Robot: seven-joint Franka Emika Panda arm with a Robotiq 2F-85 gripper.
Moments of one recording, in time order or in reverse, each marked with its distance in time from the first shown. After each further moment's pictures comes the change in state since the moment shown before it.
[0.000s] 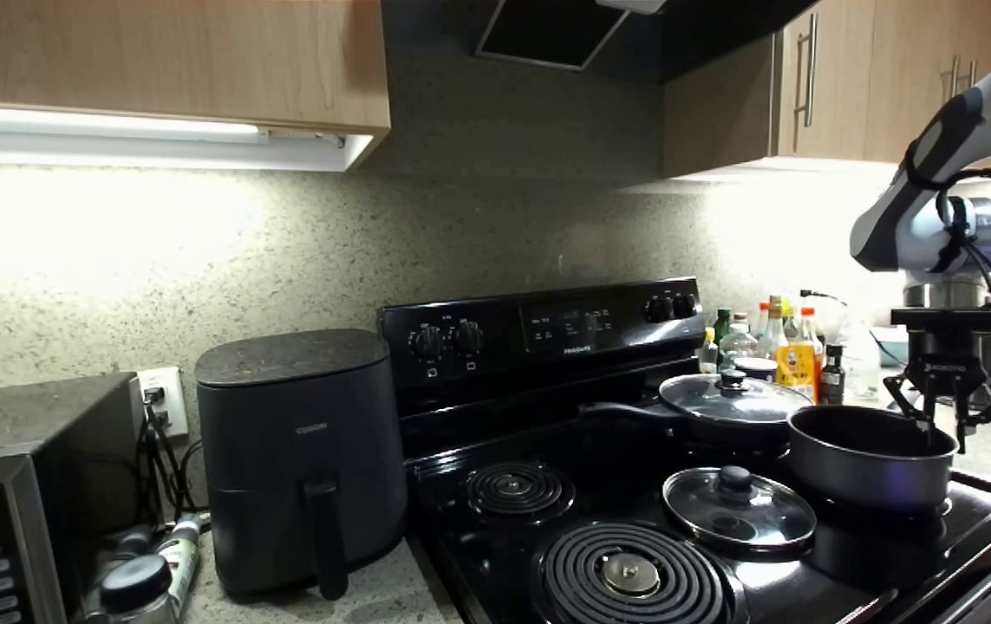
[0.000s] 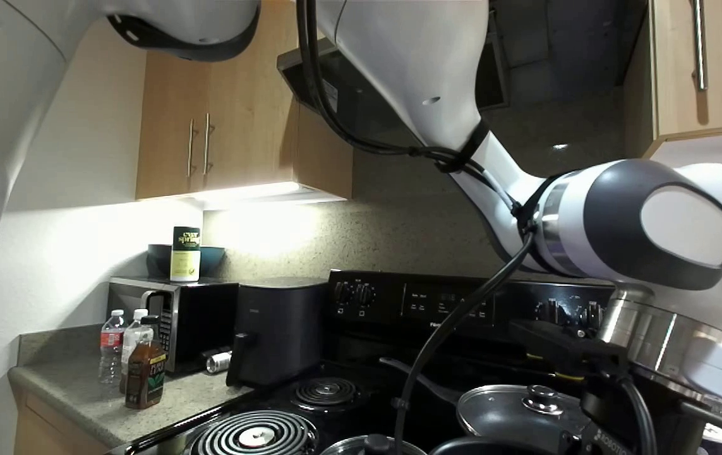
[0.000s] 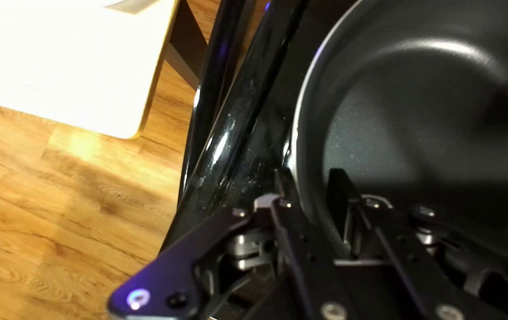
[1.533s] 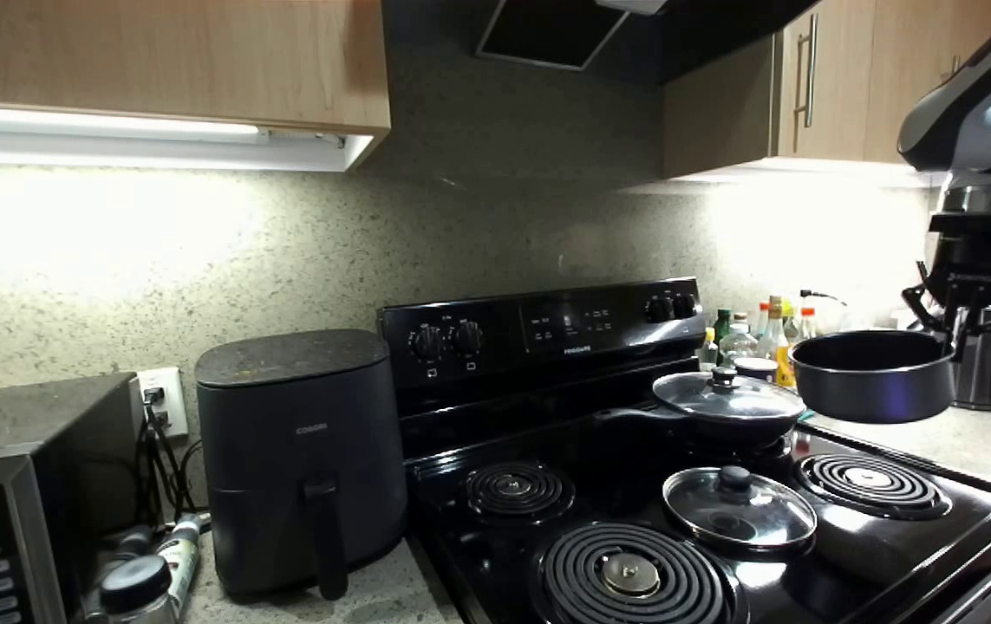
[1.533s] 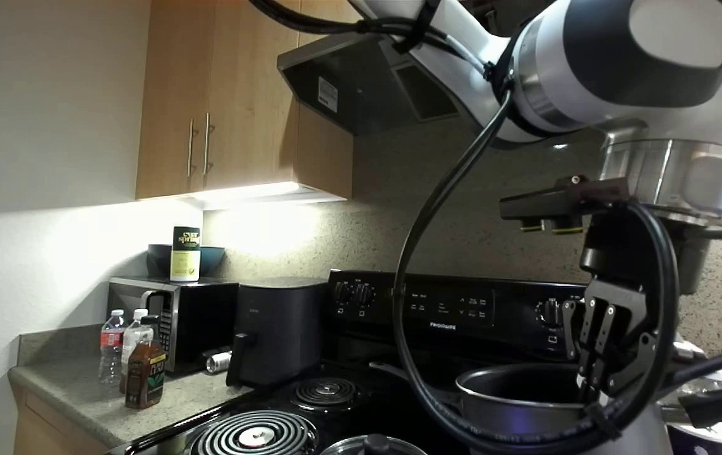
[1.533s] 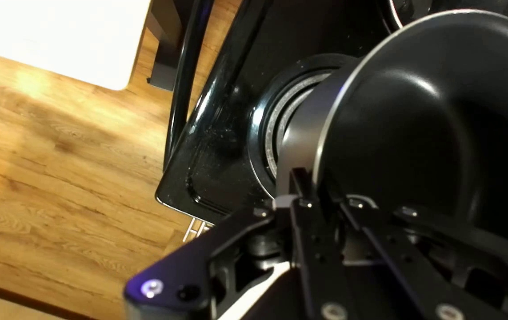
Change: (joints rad) arm 0.004 -0.314 -0.018 -0.035 -0.071 -0.012 -0.009
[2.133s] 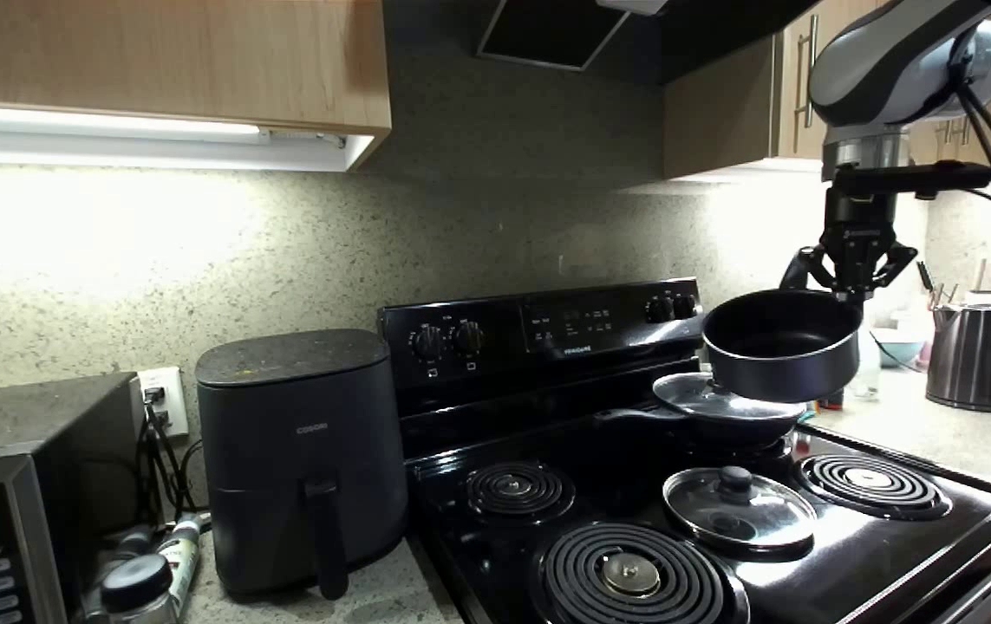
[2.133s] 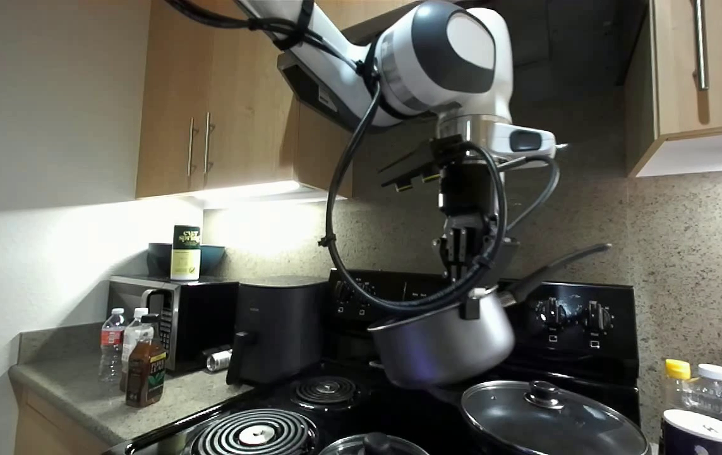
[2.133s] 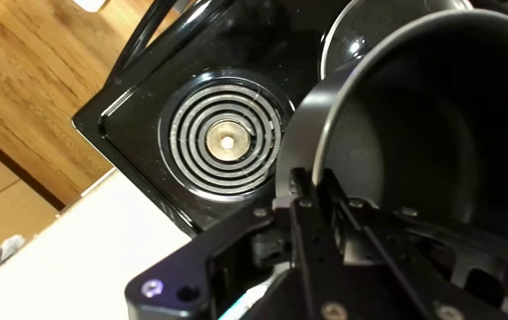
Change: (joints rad) arm 0.139 -0.207 0.247 -0.064 -0.198 0.017 0.032
